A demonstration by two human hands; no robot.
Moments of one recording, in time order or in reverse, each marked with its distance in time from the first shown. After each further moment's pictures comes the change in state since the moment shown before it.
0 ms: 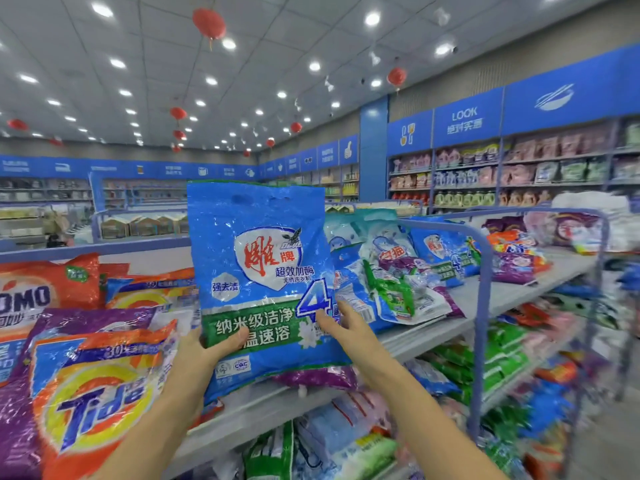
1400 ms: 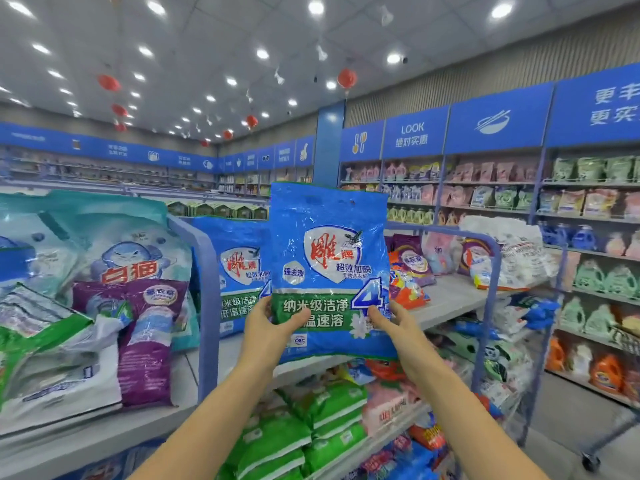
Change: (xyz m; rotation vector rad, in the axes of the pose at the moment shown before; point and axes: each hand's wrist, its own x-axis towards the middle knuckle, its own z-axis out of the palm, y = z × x) left_hand 0.188 -0.232 0.646 0.092 -0.017 -0.006; right_hand 0.159 0.173 -0.659 -0.011 0.275 -0.013
